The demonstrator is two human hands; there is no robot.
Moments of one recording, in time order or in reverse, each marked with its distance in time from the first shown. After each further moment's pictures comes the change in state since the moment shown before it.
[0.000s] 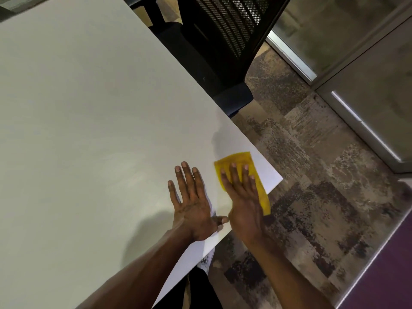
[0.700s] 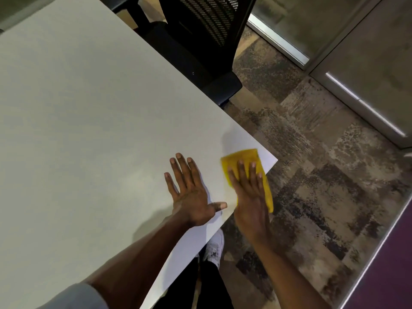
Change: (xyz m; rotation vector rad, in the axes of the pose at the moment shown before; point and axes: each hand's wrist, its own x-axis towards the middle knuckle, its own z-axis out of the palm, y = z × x) left_hand 0.001 -0.004 -0.006 -0.003 -0.051 0.020; right_hand -0.038 0.001 0.003 0.090 0.094 0.149
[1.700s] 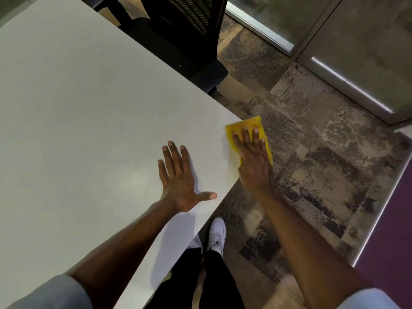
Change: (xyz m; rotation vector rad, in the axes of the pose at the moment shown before) left_hand -0.004 -0.025 0.003 0.040 0.022 0.135; right_hand 0.037 0.034 -0.020 -0.045 -0.038 0.107
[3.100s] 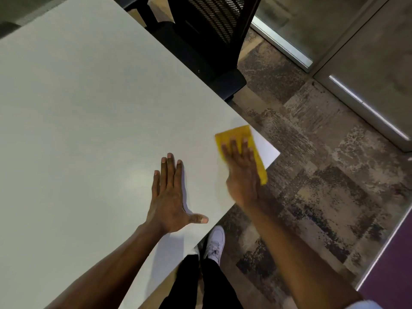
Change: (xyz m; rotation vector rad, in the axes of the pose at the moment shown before) left_hand -0.044 -0.036 -0.004 -0.077 0.100 0.035; right_hand 0.007 -0.052 0.021 -0.039 0.042 -0.182
